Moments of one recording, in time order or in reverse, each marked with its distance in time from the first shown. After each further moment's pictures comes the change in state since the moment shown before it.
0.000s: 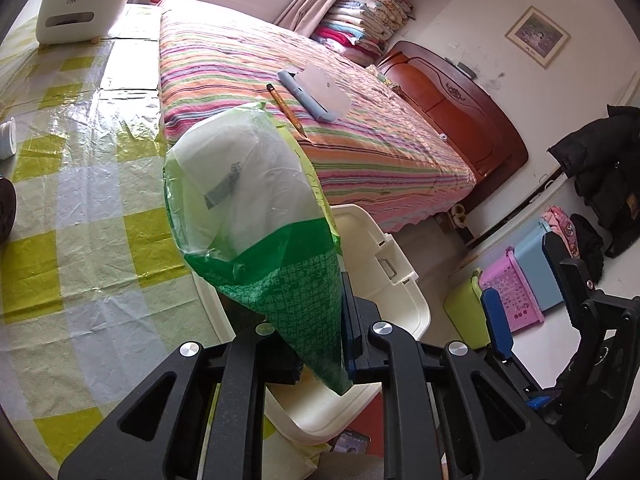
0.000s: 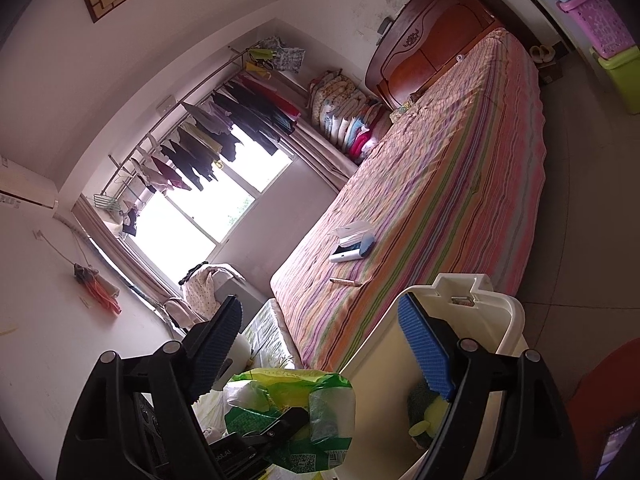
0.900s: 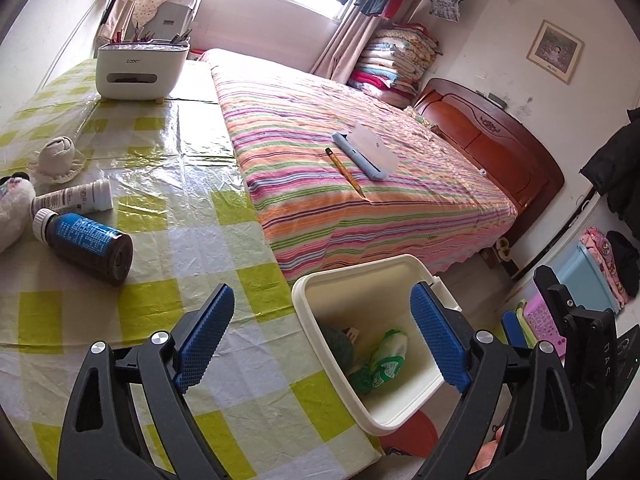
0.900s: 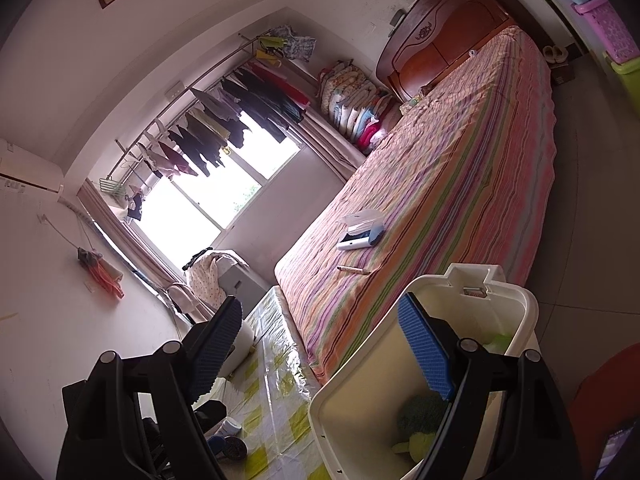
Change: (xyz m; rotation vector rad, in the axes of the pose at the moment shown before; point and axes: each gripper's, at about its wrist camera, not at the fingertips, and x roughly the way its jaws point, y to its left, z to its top) left arm -0.079 0.023 0.005 0.037 -0.178 0.199; right arm 0.009 0.006 -0.005 -0.037 0.044 0.019
